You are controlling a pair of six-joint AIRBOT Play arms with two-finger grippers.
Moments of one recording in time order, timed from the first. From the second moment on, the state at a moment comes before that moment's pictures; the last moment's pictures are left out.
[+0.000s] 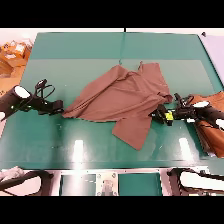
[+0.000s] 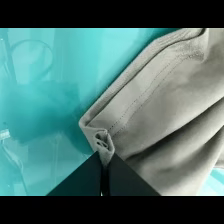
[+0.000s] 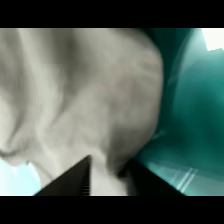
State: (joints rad) left arm 0.11 -1.33 0.86 1.07 -0.96 -1.35; right arm -0.26 -1.42 0.67 -0.73 0.98 1.33
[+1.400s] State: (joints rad) left arm 0.11 -0.78 2.09 1.35 -1.05 -1.42; right arm -0.51 -0.80 2.07 -0.76 1.17 1.56
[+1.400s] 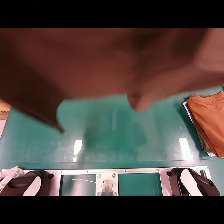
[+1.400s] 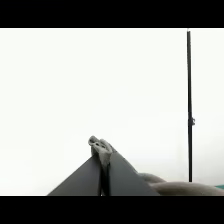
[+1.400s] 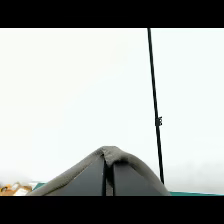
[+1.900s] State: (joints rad) left arm 0.11 -0.96 1.59 1.19 -1.09 -1.45; right arm -0.45 -0.96 1.49 -0.71 1.09 1.44
